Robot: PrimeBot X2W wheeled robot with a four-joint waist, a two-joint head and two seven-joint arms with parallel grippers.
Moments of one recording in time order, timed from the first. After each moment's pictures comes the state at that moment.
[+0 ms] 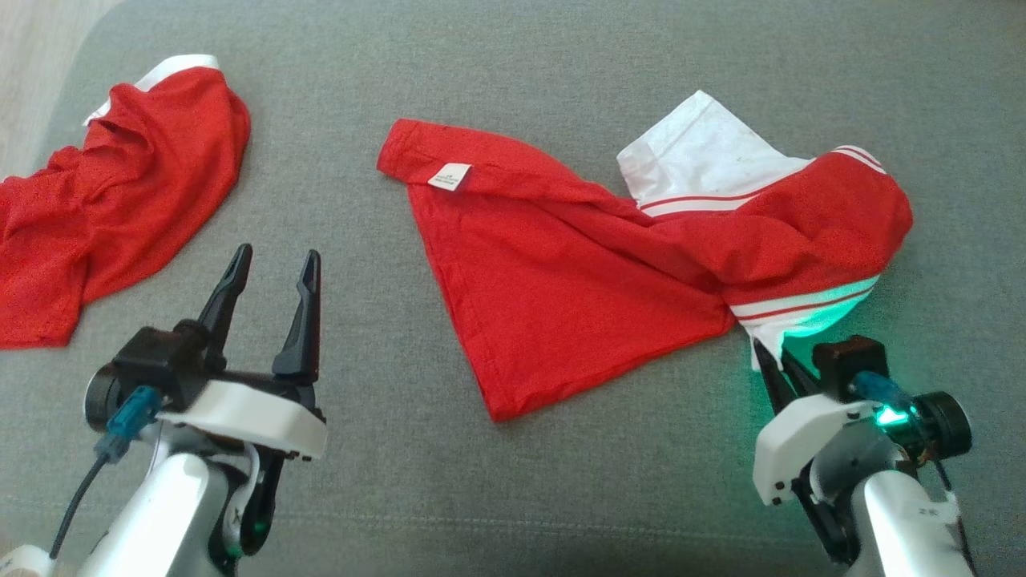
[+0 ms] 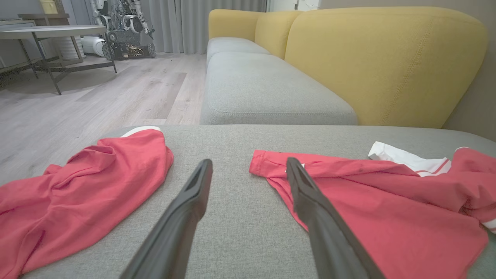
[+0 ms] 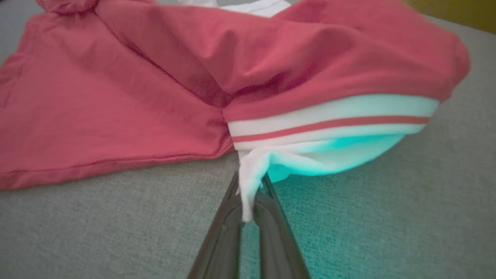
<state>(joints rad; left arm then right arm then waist) -0.19 0.37 -0.44 0.06 -0.48 0.18 -0.24 -0.09 -0.05 0.06 0.22 -0.07 0.13 0.24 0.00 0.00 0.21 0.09</state>
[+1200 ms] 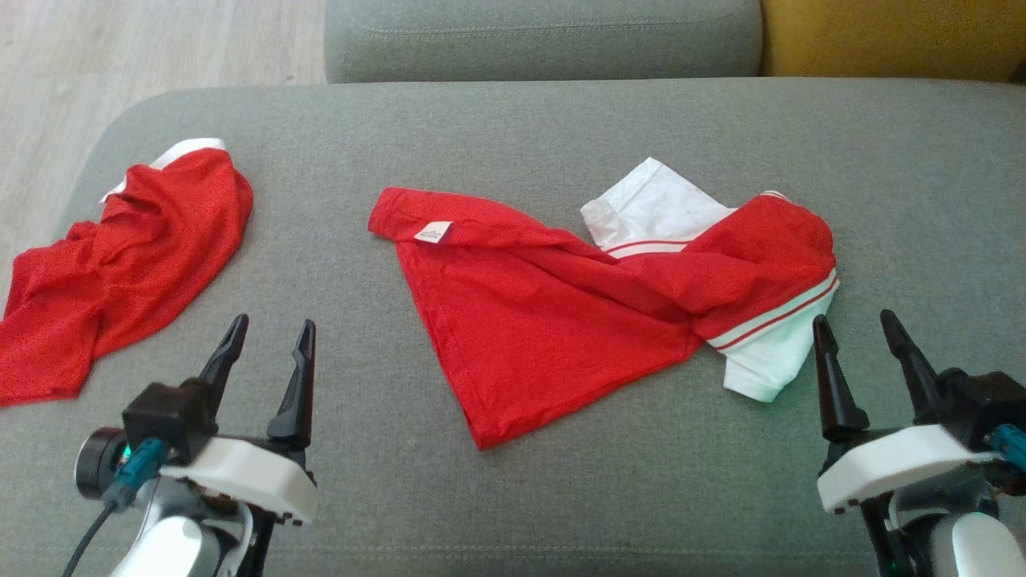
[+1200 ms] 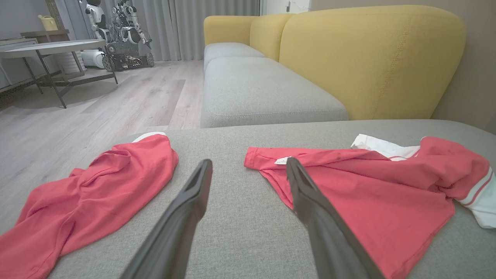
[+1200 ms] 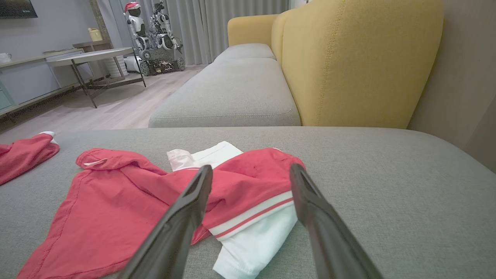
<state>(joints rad) -0.06 0.44 -0.47 -0.02 -0.48 0.26 -0.18 0.06 -0.04 -0.05 -0.04 0.11 0.13 0.08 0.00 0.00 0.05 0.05</state>
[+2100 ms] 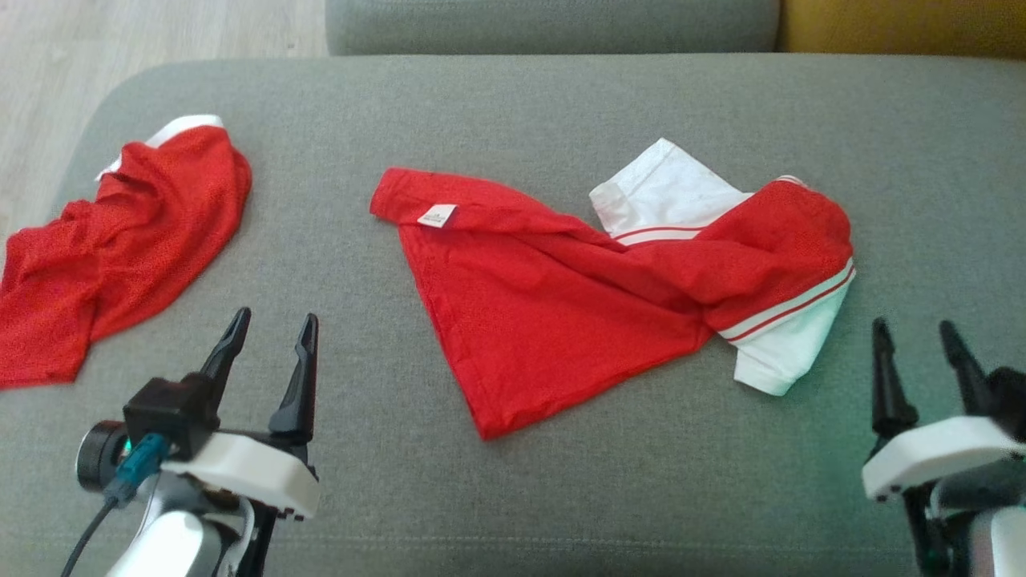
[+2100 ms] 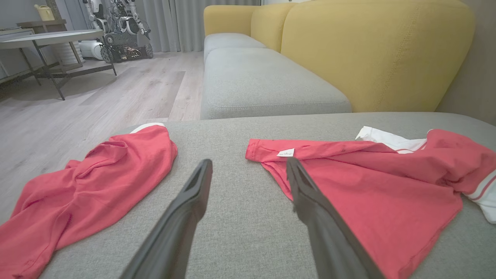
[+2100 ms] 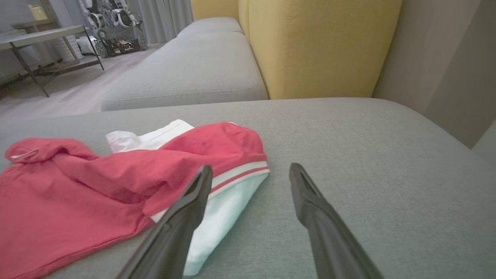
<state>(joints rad) -0.07 0.44 -0.47 -0.03 -0.48 0.26 -0.18 0.02 -0.04 -0.18 0.06 0.10 0.13 0.08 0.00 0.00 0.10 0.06</state>
